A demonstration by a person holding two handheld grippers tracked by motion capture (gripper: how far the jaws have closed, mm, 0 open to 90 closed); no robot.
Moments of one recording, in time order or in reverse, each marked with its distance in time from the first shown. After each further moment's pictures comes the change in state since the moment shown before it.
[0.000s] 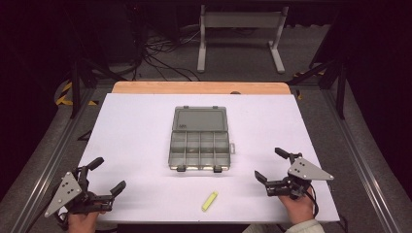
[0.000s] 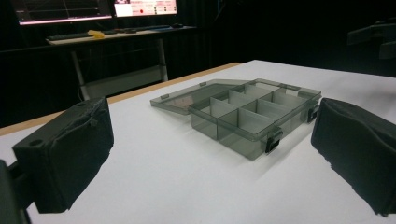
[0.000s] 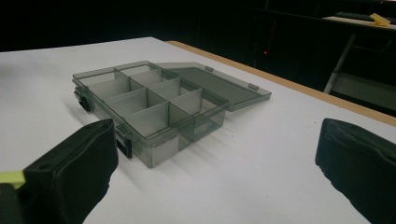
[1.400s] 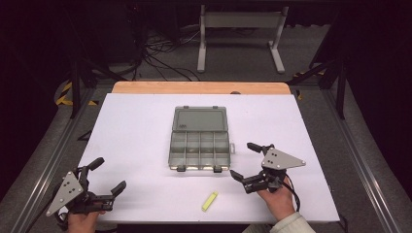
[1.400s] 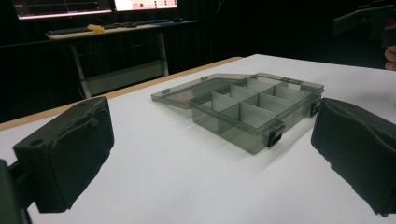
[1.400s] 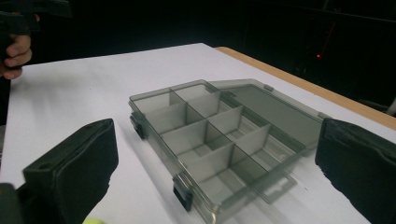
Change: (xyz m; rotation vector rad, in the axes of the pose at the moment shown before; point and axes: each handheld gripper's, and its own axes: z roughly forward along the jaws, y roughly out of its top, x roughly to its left) left arm 0.001 -0.002 0.001 0.026 0.001 0.003; right arm 0.033 0.038 0.051 0.021 0.195 -0.017
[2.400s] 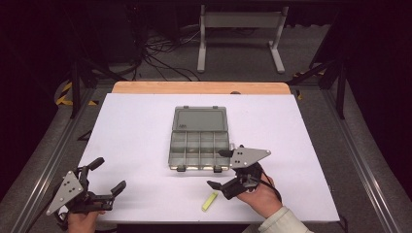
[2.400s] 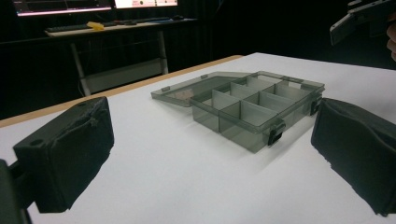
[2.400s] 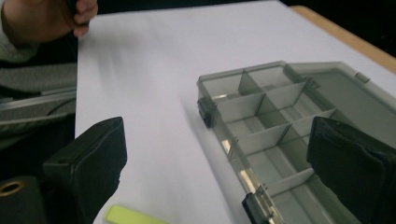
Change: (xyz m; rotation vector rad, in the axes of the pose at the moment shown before) left arm 0.001 -0.001 0.001 0.007 -0.001 -0.007; right arm 0.033 0.037 0.041 0.236 0.228 -0.093
